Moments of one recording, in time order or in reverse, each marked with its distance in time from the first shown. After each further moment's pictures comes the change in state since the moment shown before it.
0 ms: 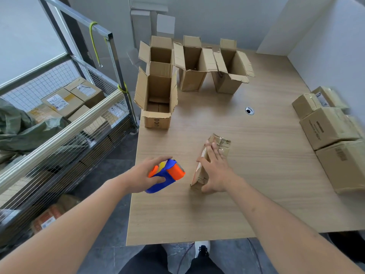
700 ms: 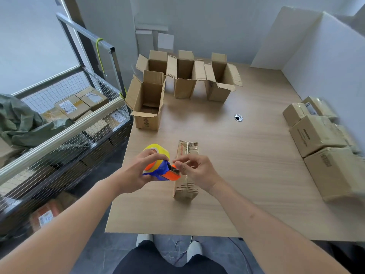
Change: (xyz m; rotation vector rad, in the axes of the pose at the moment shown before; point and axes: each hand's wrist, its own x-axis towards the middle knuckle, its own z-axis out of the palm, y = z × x) left_hand -0.026 0.074 0.056 0.186 0.288 0.348; right_hand -0.070 0.006 -0.019 1.222 0.266 -0.231
